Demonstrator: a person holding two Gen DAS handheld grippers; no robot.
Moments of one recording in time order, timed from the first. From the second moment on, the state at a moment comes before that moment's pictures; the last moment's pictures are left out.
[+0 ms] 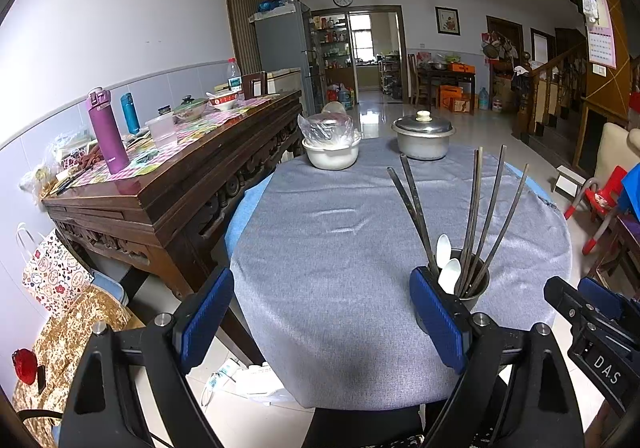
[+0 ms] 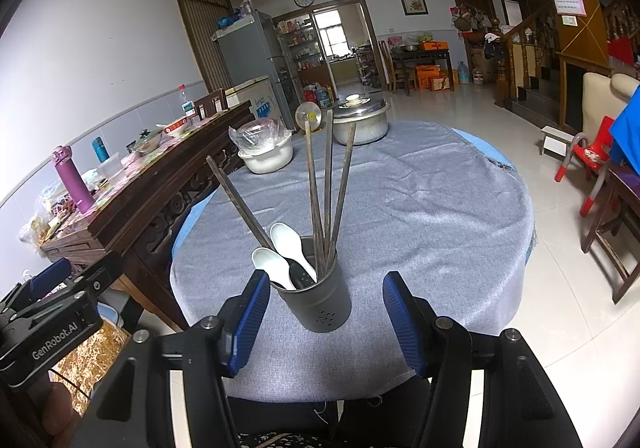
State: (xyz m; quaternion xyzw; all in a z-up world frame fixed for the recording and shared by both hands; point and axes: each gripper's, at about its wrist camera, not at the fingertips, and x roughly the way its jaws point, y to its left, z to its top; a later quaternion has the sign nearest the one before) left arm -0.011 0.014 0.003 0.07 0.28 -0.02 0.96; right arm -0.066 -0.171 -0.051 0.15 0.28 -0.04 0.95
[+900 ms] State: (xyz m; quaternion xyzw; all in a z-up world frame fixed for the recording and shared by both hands) left arm -0.013 0.017 0.003 0.07 0.28 -0.02 0.96; right arm -0.066 -0.170 -0.044 0.15 0.27 -0.04 0.95
